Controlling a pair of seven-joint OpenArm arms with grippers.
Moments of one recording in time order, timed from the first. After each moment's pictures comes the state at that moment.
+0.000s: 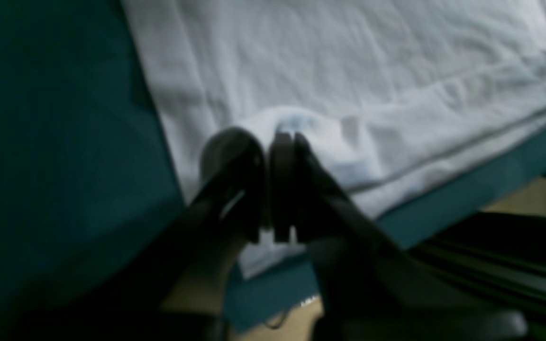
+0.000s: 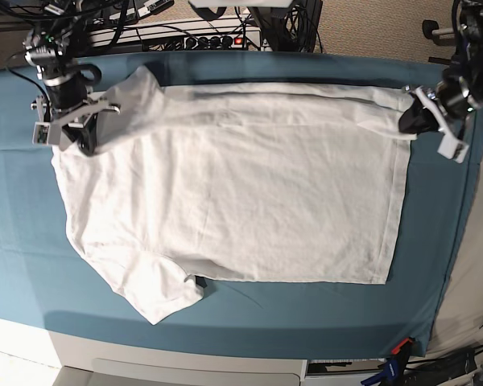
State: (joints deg) left arm 22.1 -26.3 -21.4 102.2 -53.3 -31.6 57.0; right arm -22.4 4.0 35.7 116.3 23.8 25.1 -40.3
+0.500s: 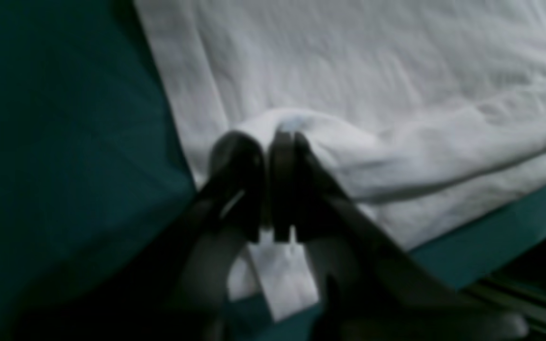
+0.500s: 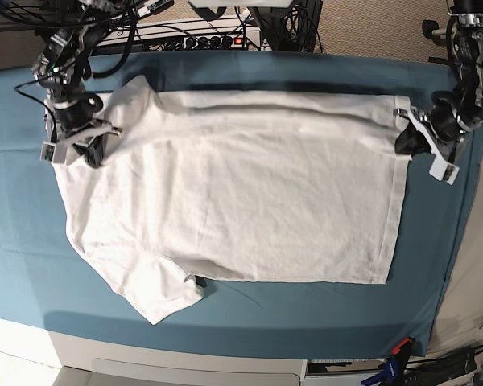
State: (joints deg) left arm 14.9 -26.8 -17.6 98.0 -47.6 -28.8 55.0; right arm -12.7 4.0 35.6 101.6 23.2 24.9 -39.4
